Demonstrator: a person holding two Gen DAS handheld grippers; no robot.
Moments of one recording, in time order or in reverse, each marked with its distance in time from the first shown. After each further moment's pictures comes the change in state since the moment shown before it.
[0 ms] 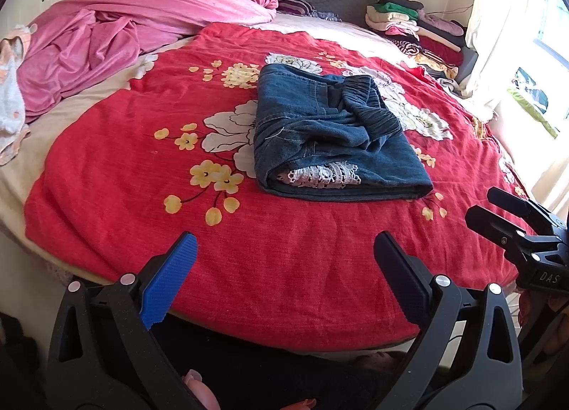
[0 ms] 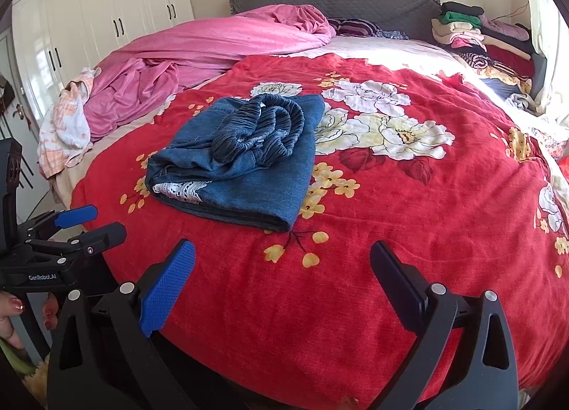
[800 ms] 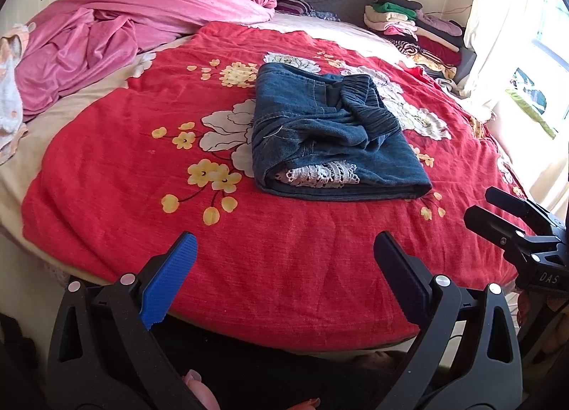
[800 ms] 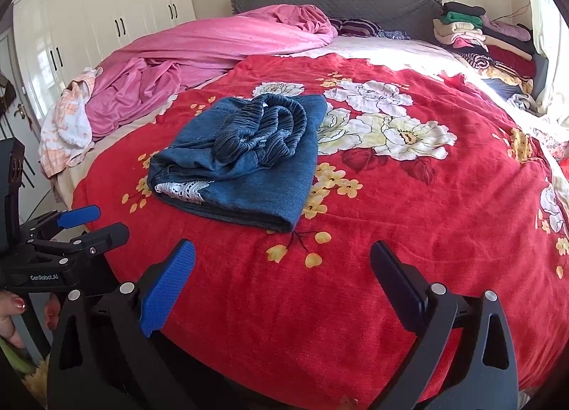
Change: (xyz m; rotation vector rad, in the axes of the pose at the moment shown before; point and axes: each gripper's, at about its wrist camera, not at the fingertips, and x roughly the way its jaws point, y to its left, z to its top) left arm 0.001 -0.001 -0.001 -0.002 0.001 -0.006; right arm 0.001 0.003 0.001 -0.006 0.001 0.004
